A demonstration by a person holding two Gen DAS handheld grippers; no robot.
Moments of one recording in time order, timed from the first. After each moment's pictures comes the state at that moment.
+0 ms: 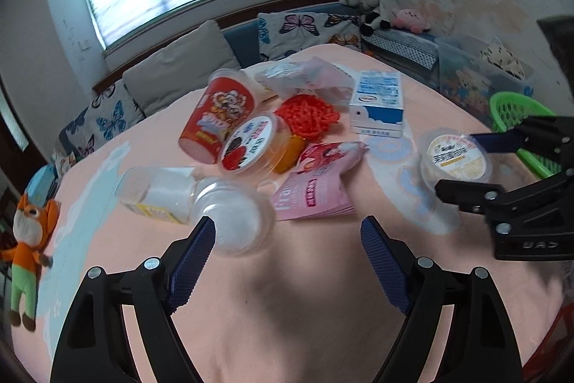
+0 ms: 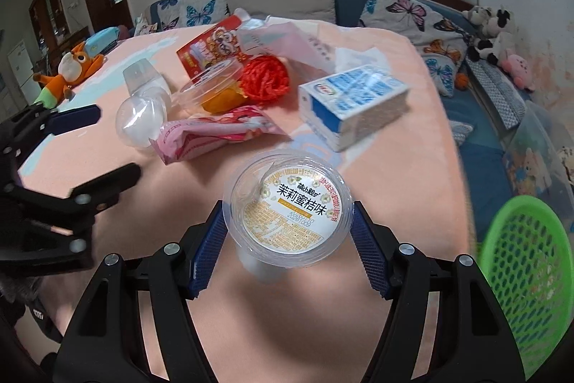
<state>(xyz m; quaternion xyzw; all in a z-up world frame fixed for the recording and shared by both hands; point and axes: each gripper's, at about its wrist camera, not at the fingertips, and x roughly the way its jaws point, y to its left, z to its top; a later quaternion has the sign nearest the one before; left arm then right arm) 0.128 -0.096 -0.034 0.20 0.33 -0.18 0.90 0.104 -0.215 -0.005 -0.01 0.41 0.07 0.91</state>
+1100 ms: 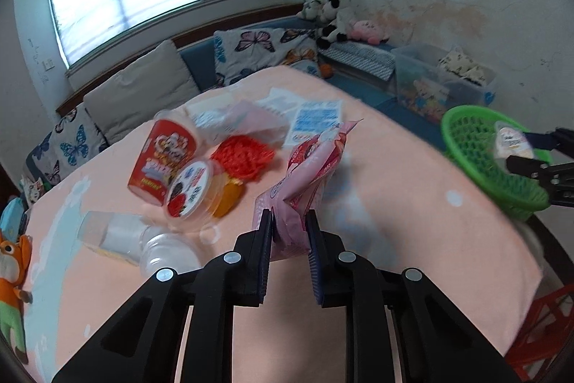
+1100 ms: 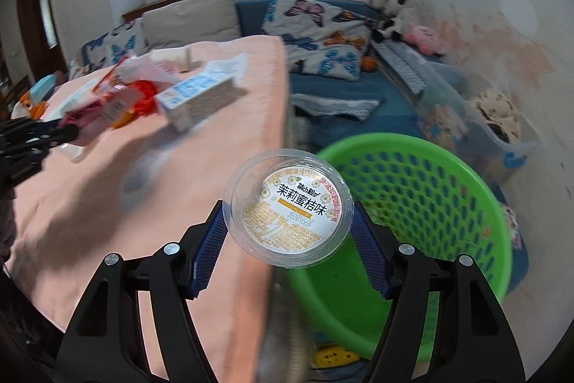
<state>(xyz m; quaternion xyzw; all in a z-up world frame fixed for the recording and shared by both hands) 0.119 -0.139 -0.003 0.18 0.32 -0.27 0.89 0.006 -0.346 0.015 0.04 0.39 -0.09 0.92</state>
